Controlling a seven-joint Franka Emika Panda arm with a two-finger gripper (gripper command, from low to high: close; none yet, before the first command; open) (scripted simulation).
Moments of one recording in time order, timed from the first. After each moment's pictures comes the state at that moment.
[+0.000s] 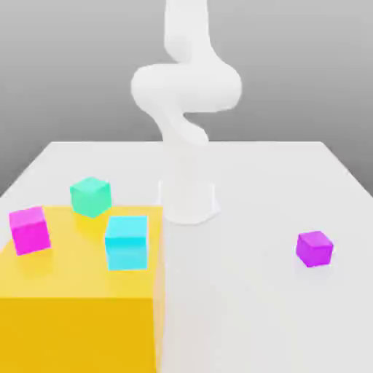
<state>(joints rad) 0.07 -0.74 -0.01 -2.34 0.02 2.34 0.72</state>
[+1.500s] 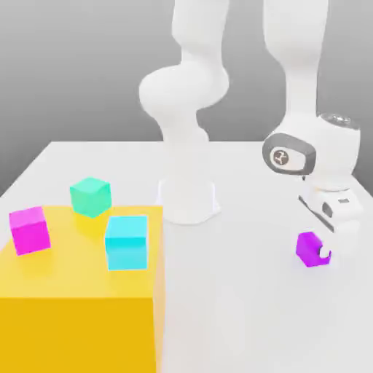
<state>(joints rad) 0.87 0.25 0.04 -2.83 -0.16 3.07 0.05</state>
